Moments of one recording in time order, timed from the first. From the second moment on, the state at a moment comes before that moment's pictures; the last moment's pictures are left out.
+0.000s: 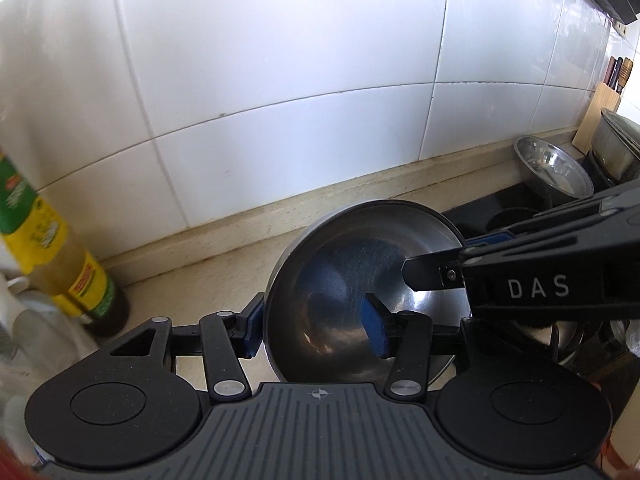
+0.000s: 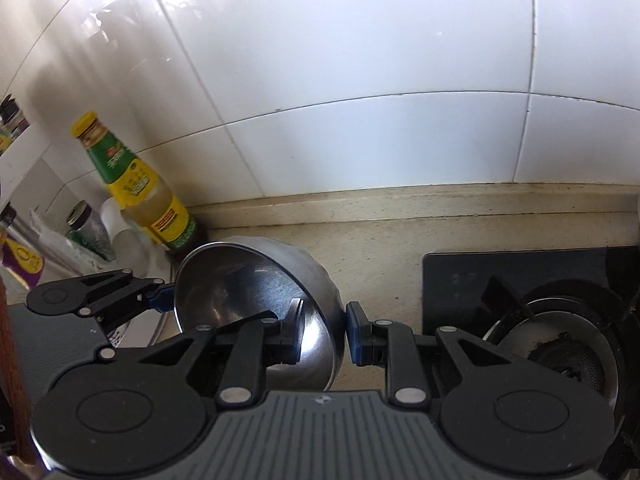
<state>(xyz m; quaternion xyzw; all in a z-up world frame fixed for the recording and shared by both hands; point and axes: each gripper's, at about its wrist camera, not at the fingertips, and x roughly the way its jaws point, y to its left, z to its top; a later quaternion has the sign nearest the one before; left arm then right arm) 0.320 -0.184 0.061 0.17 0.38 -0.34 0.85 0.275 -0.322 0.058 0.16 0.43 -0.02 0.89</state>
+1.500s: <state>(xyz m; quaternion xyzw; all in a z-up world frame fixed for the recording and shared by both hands) 0.302 -0.115 0.025 0.19 0.43 -0.33 0.82 0.276 -0.244 0.016 0.15 0.52 0.03 0.84</state>
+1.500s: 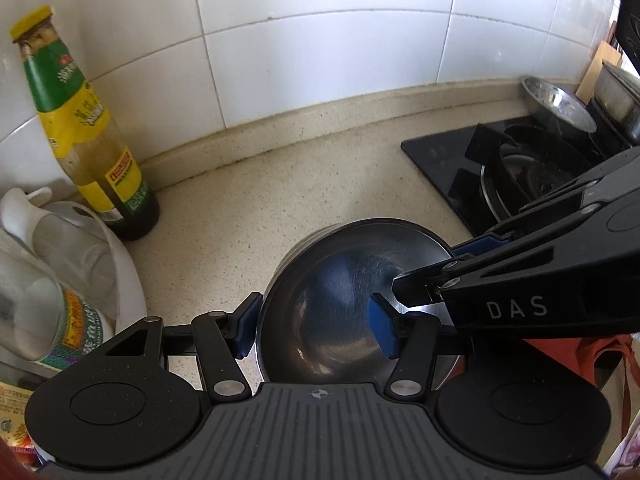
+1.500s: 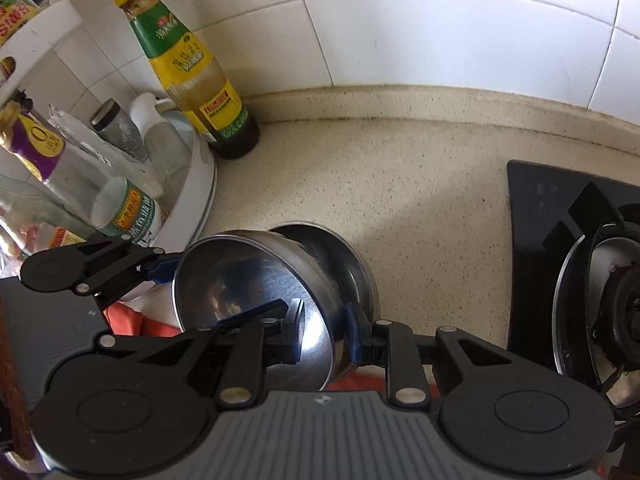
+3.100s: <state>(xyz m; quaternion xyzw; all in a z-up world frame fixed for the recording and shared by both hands) 0.267 -0.070 0.034 0.19 0.37 -0.34 0.84 0.276 -0.248 0.016 0.15 0.48 0.02 0.86</state>
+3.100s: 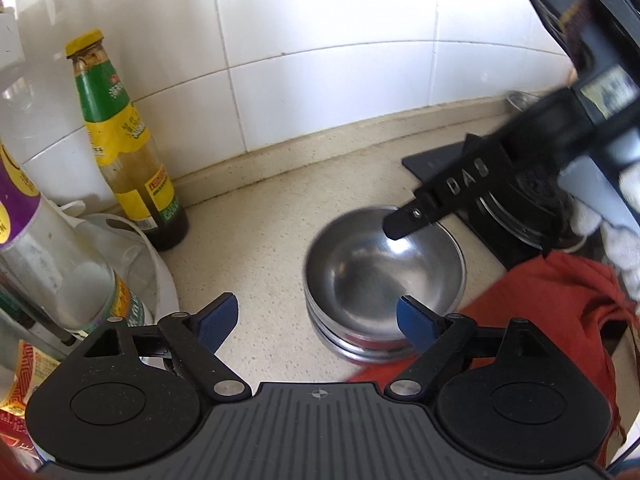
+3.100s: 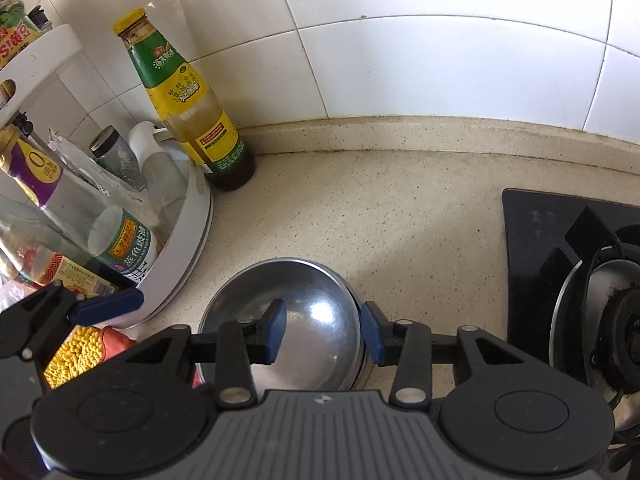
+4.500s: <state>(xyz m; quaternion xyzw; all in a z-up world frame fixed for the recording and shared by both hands) 0.289 -0.077 -0.059 0.19 0.42 -0.43 0.78 0.298 -0.269 -0.043 0.22 0.53 0.05 0.82</state>
